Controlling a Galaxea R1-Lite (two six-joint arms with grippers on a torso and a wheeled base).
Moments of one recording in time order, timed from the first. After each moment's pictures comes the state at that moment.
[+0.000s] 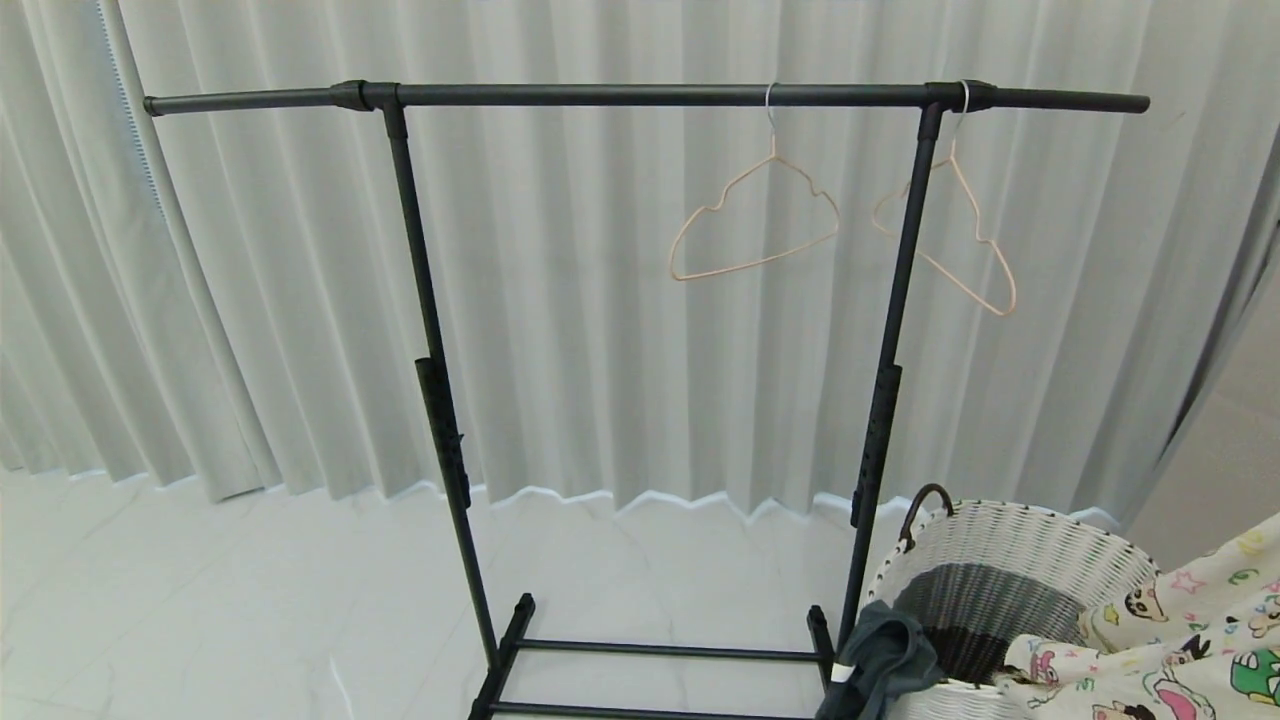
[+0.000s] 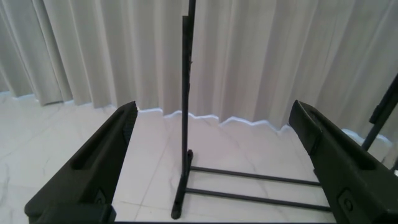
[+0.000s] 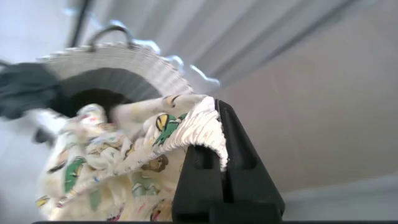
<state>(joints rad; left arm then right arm) 0.01 0.00 0.00 0.00 0.01 -0.01 -0.04 0.91 -0.99 0.42 -0.10 -0.60</state>
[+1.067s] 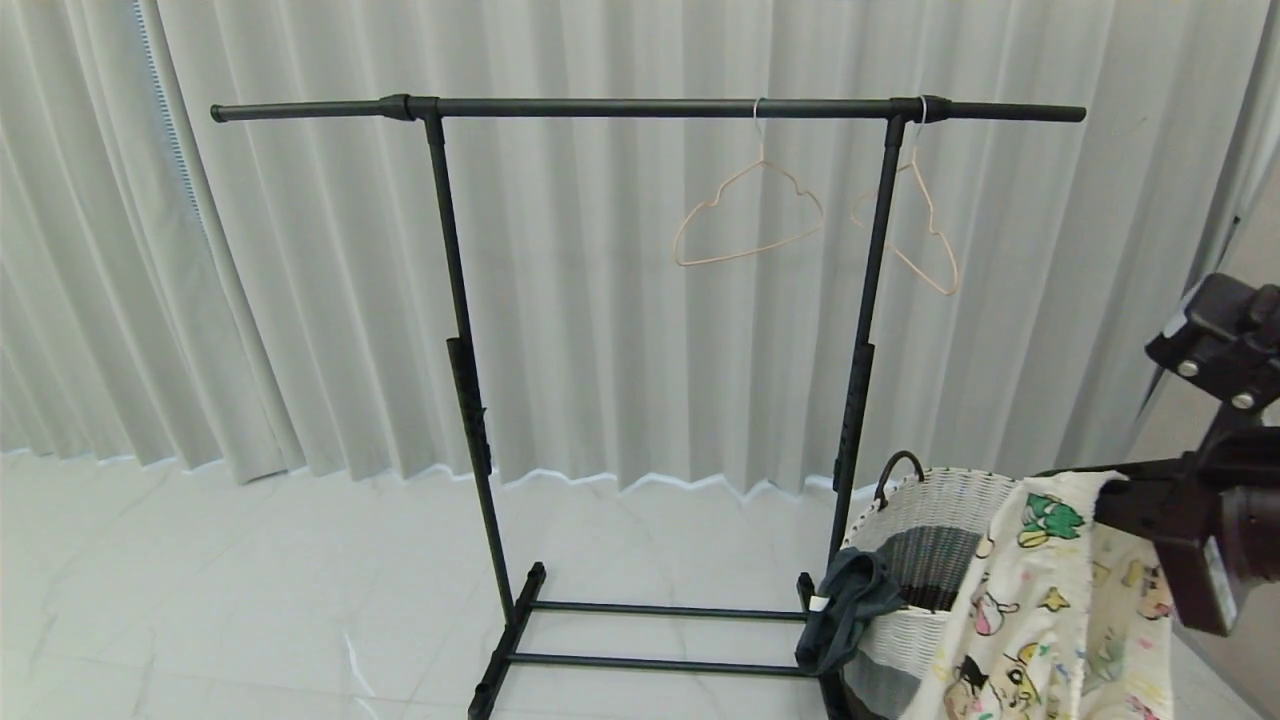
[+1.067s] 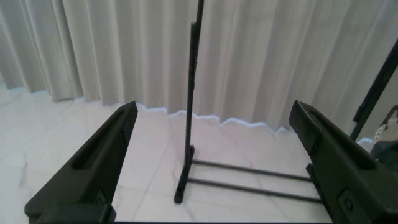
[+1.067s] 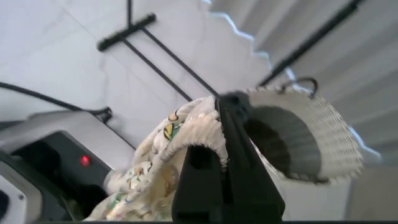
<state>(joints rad) 0.01 0.00 -0.01 -0.03 0.04 -0.03 0.73 1.20 -0.97 0.30 -0.11 -0.13</state>
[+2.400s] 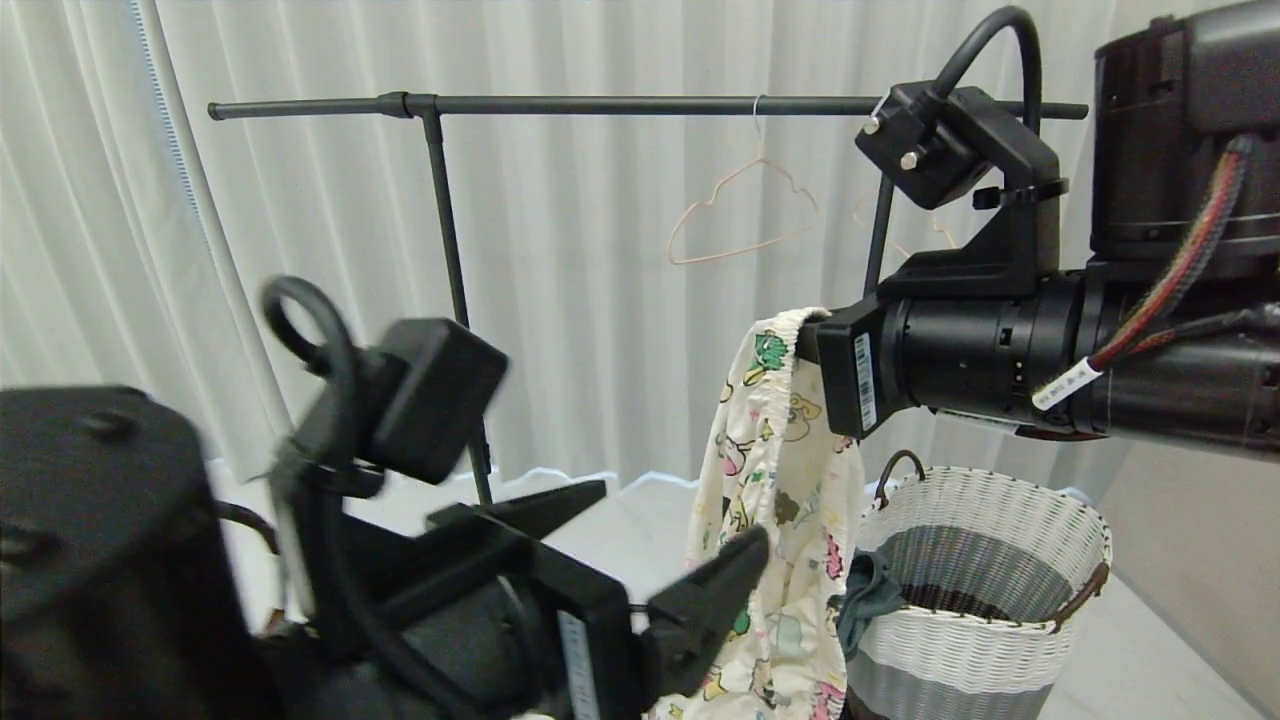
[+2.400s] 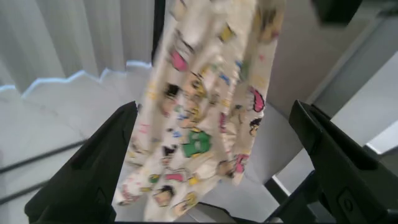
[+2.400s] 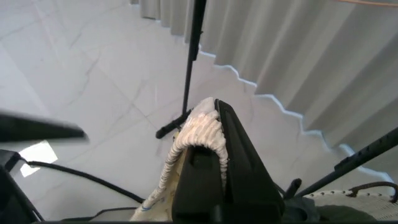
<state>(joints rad) -1.10 1.39 -0.73 -0.41 0.34 -0.35 0.95 1.57 -1.32 0.00 -0.13 0.05</state>
